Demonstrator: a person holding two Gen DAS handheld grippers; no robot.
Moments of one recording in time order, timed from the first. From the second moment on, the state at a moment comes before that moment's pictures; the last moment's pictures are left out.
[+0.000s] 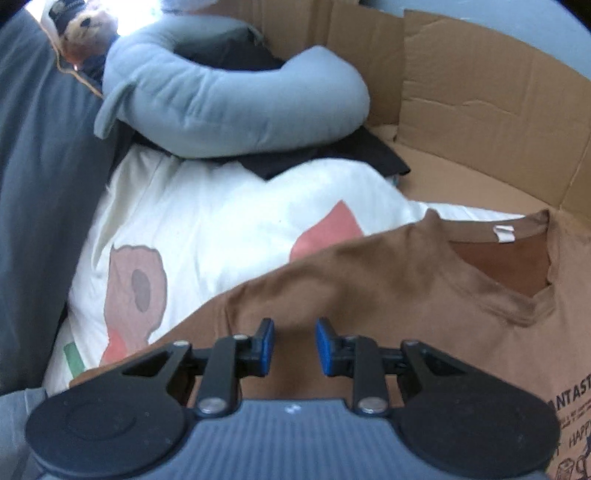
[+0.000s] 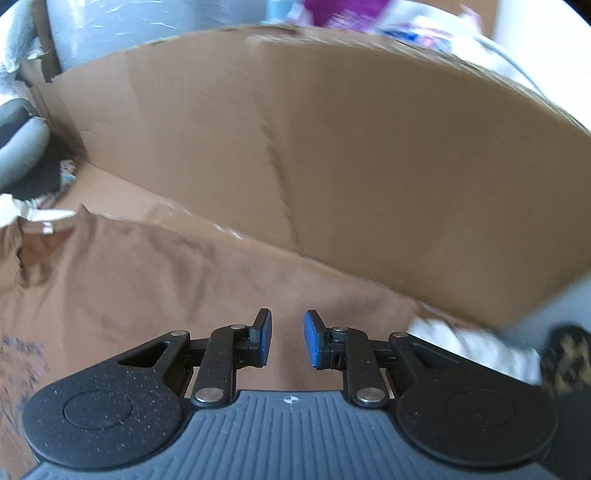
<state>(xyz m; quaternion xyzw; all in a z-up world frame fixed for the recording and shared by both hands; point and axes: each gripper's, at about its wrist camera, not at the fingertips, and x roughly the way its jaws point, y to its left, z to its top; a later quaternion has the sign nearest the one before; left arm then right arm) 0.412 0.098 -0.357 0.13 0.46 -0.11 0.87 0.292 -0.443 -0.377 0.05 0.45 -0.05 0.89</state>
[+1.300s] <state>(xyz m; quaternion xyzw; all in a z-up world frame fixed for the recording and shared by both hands) 0.373 0.153 -0.329 0.18 0.54 -0.16 0.81 0.155 -0.497 -0.417 0.34 0.44 -0.16 0.81</state>
